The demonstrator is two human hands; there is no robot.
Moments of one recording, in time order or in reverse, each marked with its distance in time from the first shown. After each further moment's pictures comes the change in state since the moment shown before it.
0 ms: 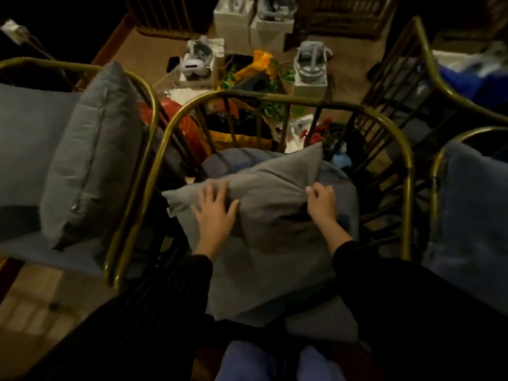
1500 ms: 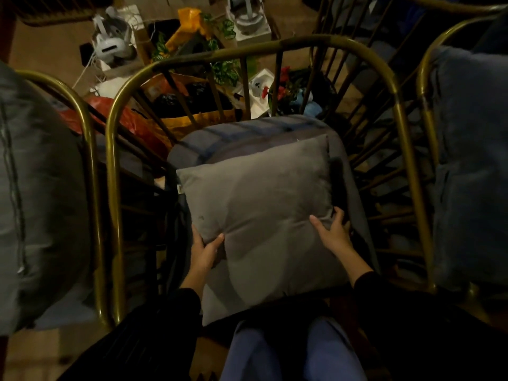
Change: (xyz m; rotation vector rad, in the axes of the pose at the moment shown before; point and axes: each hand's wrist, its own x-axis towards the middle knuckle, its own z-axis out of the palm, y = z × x) left_hand -0.007 -0.105 0.063 -0.702 -0.432 -0.431; right_hand -0.086 0.127 0.064 0.126 -0.017 0.582
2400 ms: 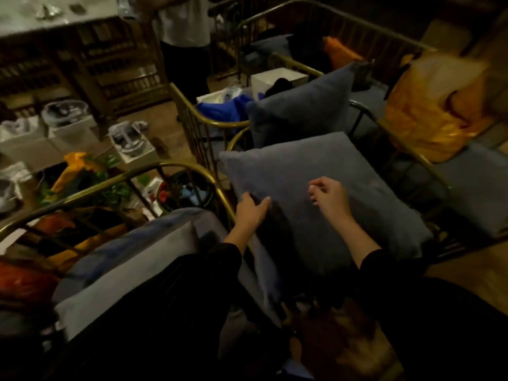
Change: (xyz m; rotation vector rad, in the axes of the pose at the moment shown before) left_hand -0.225 0.238 0.386 0.542 -0.404 0.688; right_hand -0.028 0.033 -0.392 0.342 0.555 -0.421
